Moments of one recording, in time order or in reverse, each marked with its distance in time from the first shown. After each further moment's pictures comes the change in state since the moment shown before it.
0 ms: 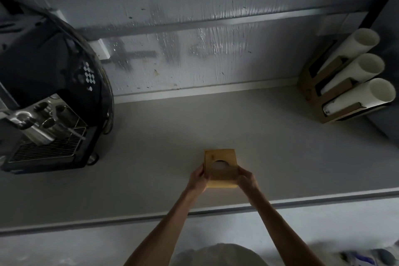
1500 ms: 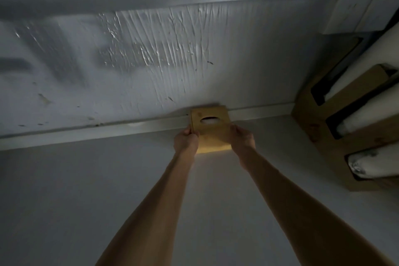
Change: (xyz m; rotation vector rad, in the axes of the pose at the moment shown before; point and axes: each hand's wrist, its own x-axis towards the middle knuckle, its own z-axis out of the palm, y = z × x) left_hand 0.423 0.166 0.160 -0.353 0.306 0.075; right_hand 0.449 -0.060 -0.147 0.064 0.409 -0.170
